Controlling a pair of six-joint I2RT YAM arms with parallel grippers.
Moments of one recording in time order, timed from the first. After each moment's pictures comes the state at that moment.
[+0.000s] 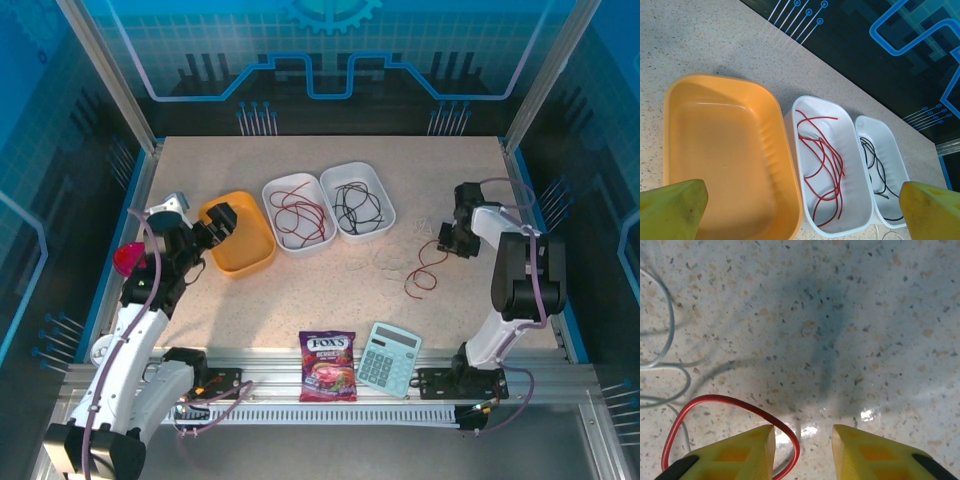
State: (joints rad) left arm -0.06 0.80 0.73 -0.37 0.05 -0.68; right arm -0.08 1.75 1.07 -0.68 0.04 0.29
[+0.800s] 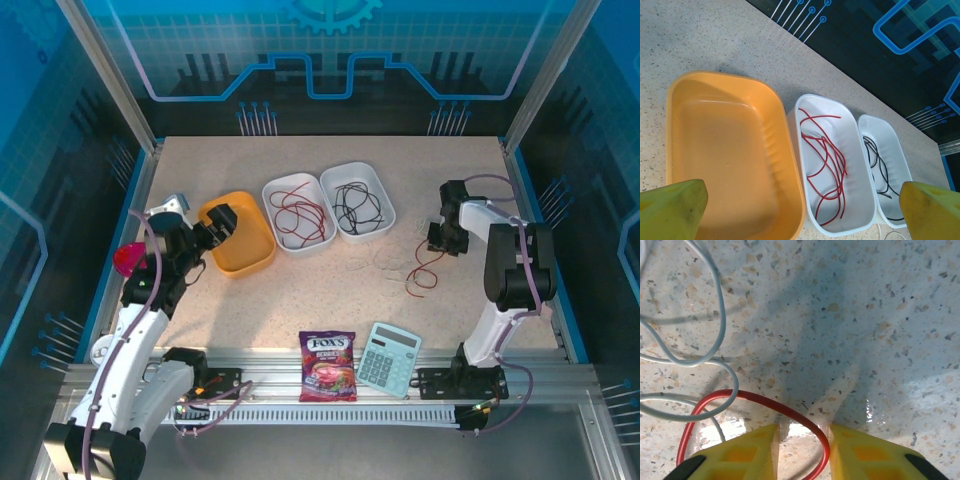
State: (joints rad) left arm -0.06 0.80 0.72 -0.37 0.05 -0.69; right arm -0.01 1.83 1.13 -0.72 0.04 0.29
